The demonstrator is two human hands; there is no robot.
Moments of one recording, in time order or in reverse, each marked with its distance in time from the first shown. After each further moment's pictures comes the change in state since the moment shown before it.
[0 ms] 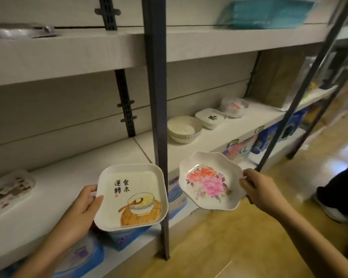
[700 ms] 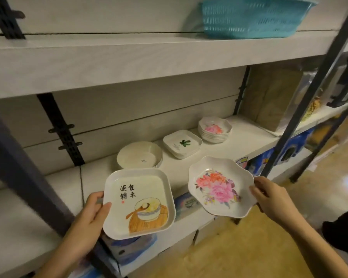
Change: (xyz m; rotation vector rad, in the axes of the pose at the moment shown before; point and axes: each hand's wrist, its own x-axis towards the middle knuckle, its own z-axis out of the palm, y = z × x) left_hand 0.127 0.117 0.222 -0.060 0.067 -0.009; right_hand 0.205 0.171 -0.102 0.045 0.029 0.010
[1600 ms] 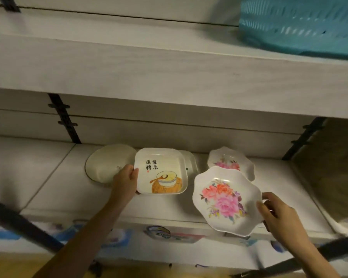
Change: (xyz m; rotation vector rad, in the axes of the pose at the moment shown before) left_hand 0.199 0.077 0.222 0.222 0.623 -0.169; right_hand 0.310 0.089 -0.043 -0.041 -0.386 -0.261
